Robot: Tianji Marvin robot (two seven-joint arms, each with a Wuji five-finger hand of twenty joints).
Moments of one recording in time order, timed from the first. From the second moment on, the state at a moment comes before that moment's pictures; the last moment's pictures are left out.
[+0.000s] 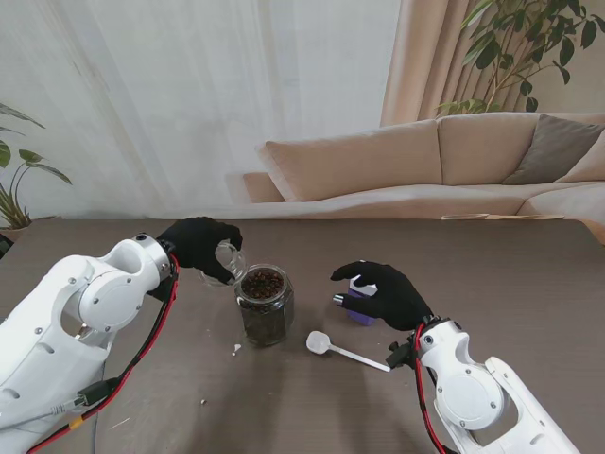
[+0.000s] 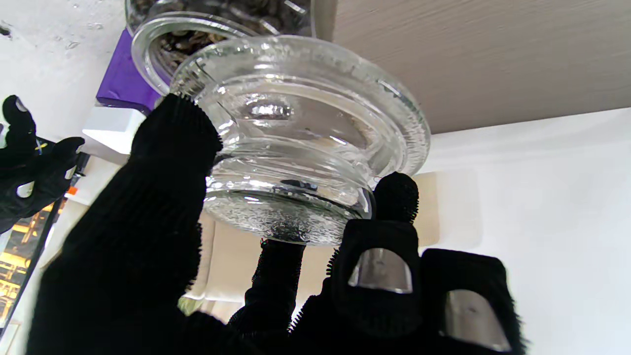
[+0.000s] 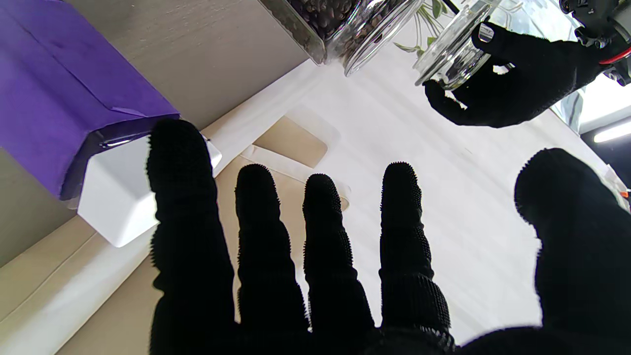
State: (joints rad) left arm 1.32 -1.01 -1.27 -1.72 0.80 -0.13 -0.42; right arm -1.64 -1.13 1.25 -1.71 -0.40 -0.22 -0.06; left_hand 0.79 -0.71 0.46 -0.20 0.63 0.18 0.60 0.68 1.14 0.48 0.37 1.02 1.27 0.15 1.48 0.88 1.06 0.25 1.81 0.73; right_hand 0.35 -0.46 0.59 -0.07 0.62 -0.14 0.57 0.38 0.66 0.10 0.48 0.38 0.74 0.23 0.24 0.31 0.83 0.32 0.84 0.47
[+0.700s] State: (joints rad) left arm 1.19 -1.02 -1.09 -1.64 0.73 -0.12 -0.42; right arm -1.63 -1.13 1.26 -1.71 -0.38 -0.21 -0.05; left_hand 0.79 -0.71 0.46 -0.20 0.63 0.18 0.60 0.68 1.14 0.48 0.37 1.02 1.27 0.15 1.48 0.88 1.06 0.25 1.81 0.72; right_hand 0.35 -0.45 0.59 -0.07 0.62 -0.14 0.56 0.38 0.66 0.10 0.48 0.38 0.74 0.24 0.24 0.31 0.83 0.32 0.84 0.47
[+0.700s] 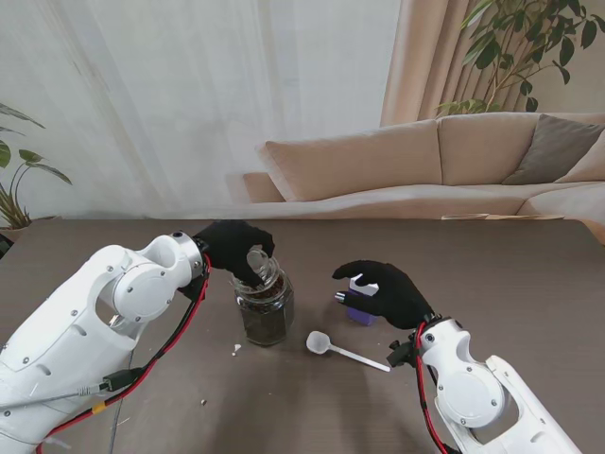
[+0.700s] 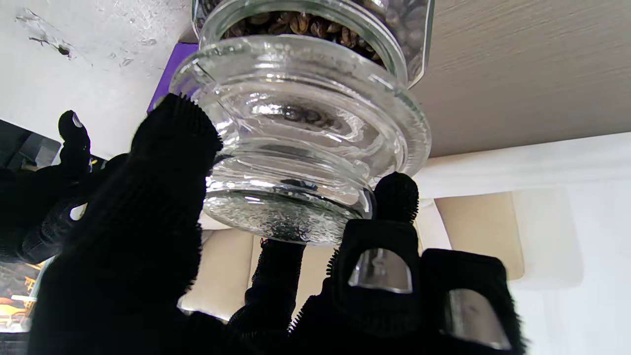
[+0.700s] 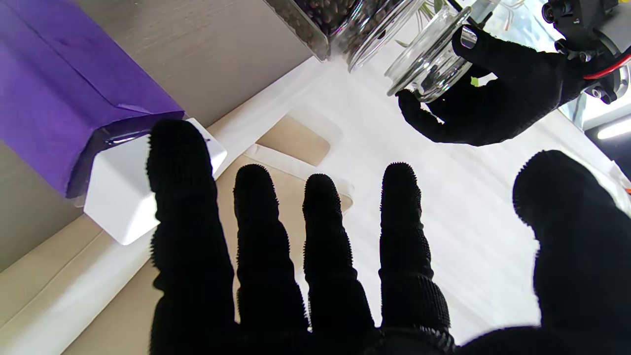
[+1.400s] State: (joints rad) left arm 1.12 -1.03 -0.97 -1.52 0.72 -0.12 -0.35; right arm -1.63 -1.13 1.26 -1.70 -0.37 -0.21 -0.05; left_hand 0.79 -0.71 0.46 -0.20 0.63 0.18 0.61 0.69 1.14 0.48 0.37 1.03 1.27 0.15 1.48 0.88 1.06 0.25 1.81 0.67; right_hand 0.35 -0.42 0.58 -0.07 0.62 -0.14 0.56 0.38 0.66 0.10 0.48 0.38 0.74 0.24 0.23 0.31 0.83 0.32 0.84 0.47
